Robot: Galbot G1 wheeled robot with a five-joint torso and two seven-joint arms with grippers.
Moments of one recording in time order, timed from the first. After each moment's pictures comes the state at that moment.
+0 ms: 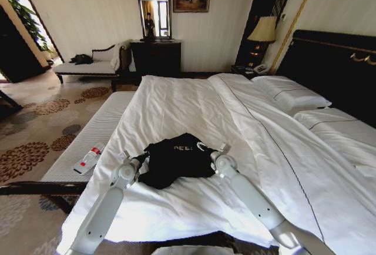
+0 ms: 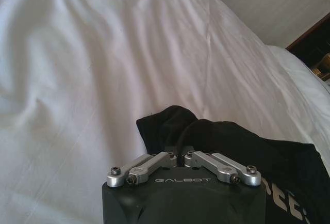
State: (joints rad) left arm 0.98 -1.17 -0.32 -1.63 -1.20 0.43 -0.39; right arm -0.77 1.14 0.02 1.52 1.33 -0.24 0.50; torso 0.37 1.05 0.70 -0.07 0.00
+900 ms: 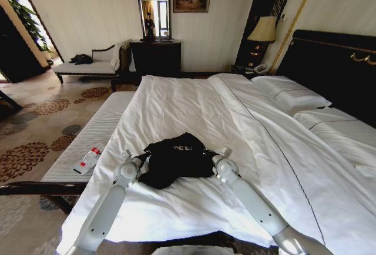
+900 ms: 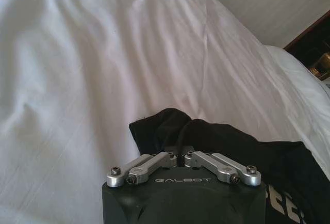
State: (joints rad) left arm 0.96 -1.17 -0.30 -1.62 -1.20 0.43 -0.39; right arm -0.84 1.12 0.03 1.56 1.26 -0.22 0.48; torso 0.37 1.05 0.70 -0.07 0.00
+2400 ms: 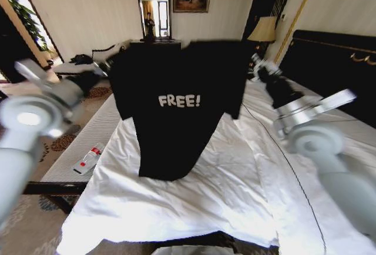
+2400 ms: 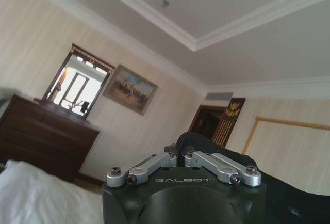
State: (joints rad) left arm 0.56 -0.53 -0.60 -2.13 -1.82 0.35 -0.45; right arm -0.75 0.54 0.53 2.27 1.44 0.07 0.05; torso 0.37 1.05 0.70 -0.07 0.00
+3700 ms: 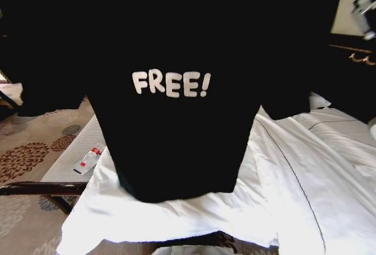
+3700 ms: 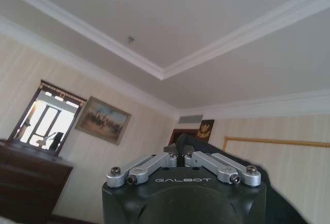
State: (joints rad) left arm 0.95 -0.38 -1.21 -2.32 -2.09 0.35 -0.42; right arm -1.13 0.43 1.10 2.50 1.61 -0.02 0.17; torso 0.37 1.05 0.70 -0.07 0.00
